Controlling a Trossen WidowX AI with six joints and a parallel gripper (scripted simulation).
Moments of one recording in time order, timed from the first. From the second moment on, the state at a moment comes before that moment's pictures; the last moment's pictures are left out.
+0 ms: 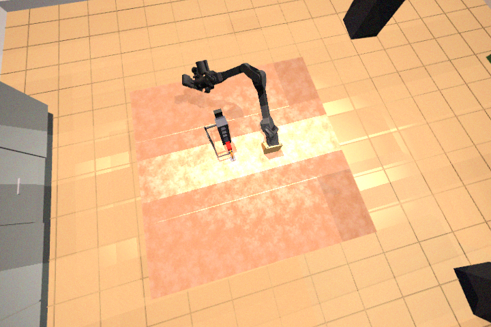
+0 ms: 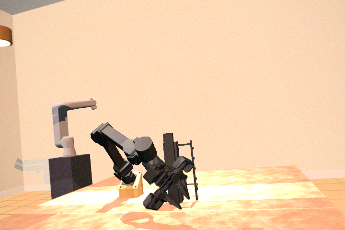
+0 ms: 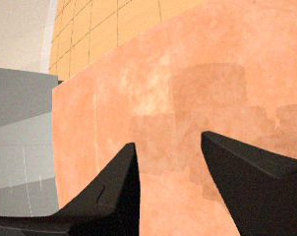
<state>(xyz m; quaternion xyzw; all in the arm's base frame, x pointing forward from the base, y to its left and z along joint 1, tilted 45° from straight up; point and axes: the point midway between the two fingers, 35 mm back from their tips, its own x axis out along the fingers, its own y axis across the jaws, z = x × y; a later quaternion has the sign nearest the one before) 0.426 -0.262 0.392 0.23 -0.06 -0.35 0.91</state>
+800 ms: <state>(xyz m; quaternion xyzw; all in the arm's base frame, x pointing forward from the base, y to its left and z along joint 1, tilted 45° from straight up) 0.485 -0.058 0.284 -0.02 0.20 -0.17 0.96</state>
